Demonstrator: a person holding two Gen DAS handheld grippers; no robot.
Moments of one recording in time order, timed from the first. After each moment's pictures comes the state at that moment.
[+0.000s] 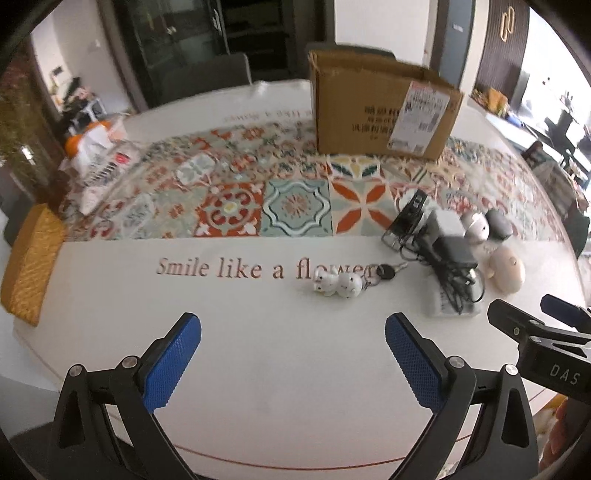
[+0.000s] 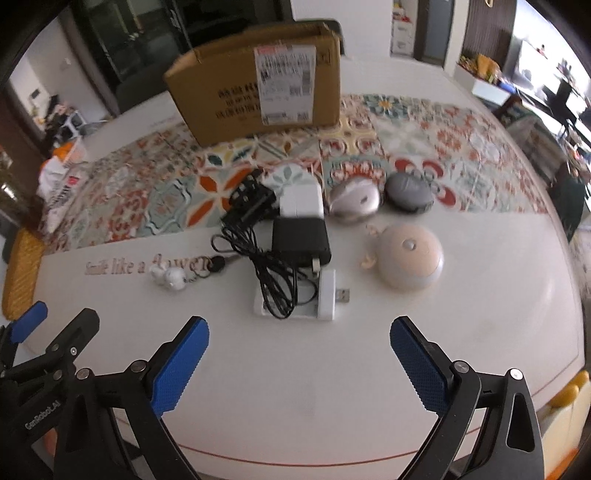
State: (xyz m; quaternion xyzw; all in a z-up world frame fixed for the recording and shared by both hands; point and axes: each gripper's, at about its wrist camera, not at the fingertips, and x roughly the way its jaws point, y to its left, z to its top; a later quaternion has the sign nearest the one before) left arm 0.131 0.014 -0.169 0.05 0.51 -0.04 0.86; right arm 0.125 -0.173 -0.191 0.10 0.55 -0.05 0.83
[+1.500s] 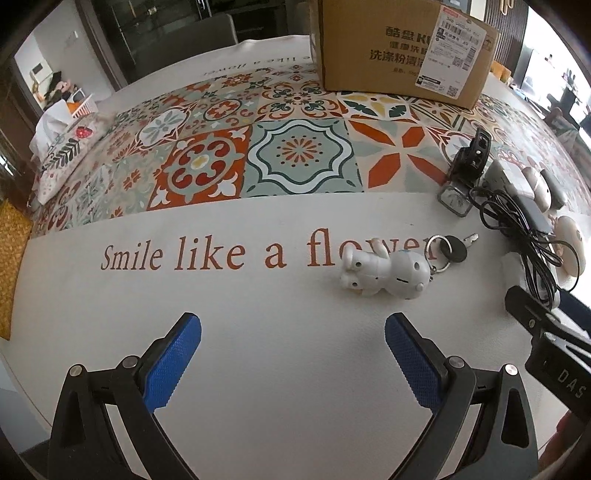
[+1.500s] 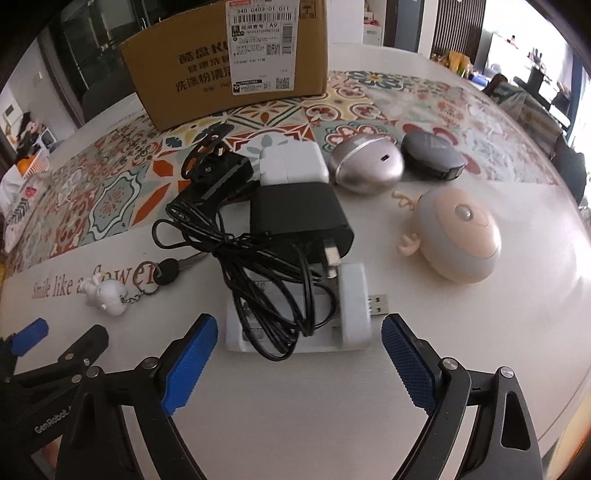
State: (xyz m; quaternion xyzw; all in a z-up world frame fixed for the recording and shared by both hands) left arm 0.172 0.020 -0.268 0.07 0.54 -0.04 0.84; right arm 0.152 -0.159 -0.273 0.11 0.52 -0.10 0.84
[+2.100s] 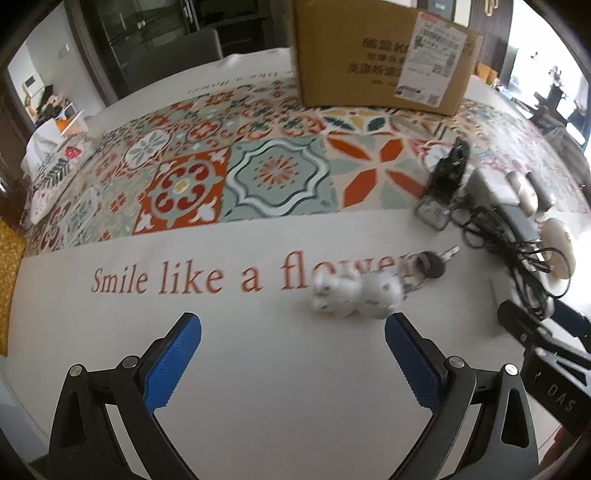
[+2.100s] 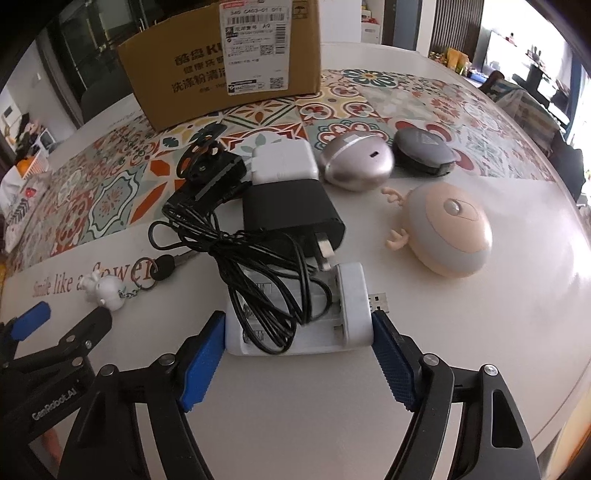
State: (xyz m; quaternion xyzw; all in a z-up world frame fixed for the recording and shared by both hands) left arm 0.173 0.005 -0.260 0.08 0.51 -0.07 0.85; right arm 0.143 -0.165 -0.269 0.11 0.52 -0.11 0.84
